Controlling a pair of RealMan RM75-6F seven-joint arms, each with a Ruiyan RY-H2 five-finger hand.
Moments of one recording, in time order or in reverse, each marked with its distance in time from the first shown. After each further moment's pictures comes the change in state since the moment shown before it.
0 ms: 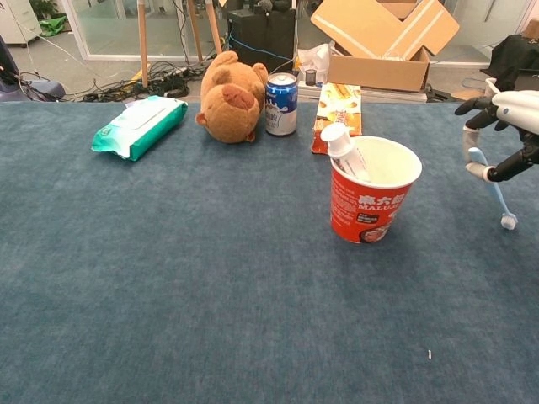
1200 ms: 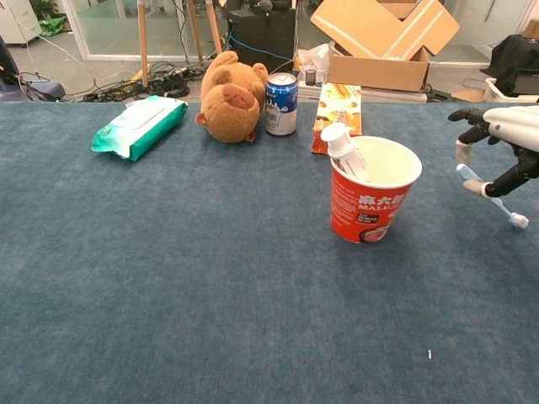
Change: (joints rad) left arm 0.003 0.005 -0.004 0.001 -0.001 0.002 -0.004; right arm 0.010 0.010 -0.027 0.000 -0.003 -0.041 -0.008
